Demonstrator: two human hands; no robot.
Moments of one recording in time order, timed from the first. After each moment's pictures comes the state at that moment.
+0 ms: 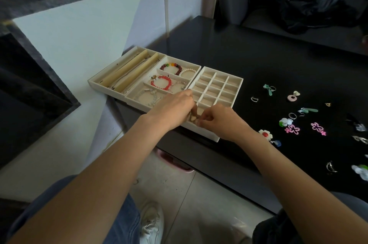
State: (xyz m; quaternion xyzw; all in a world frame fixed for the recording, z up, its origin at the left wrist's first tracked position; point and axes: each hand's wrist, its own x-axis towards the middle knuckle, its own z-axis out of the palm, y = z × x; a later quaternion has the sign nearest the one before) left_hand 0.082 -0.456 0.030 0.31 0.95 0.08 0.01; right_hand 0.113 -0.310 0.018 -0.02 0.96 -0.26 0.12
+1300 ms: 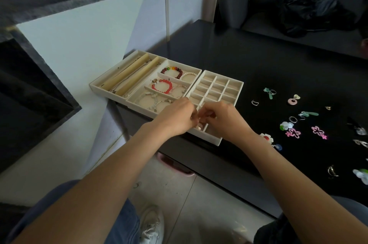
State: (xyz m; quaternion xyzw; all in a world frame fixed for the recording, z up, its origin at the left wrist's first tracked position) left_hand 0.086 -0.452 0.032 0.24 0.95 0.18 0.09; right_hand 0.107 -0.304 0.015 -0.08 0.95 -0.30 0.01
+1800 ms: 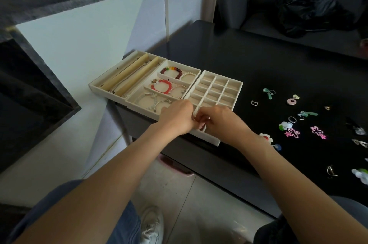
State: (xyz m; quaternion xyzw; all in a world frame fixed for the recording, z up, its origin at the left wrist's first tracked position) left_hand 0.088 -0.439 0.033 0.13 0.96 0.18 0.14; right_hand 0.111 -0.306 0.016 -0.11 0.97 -0.20 0.05
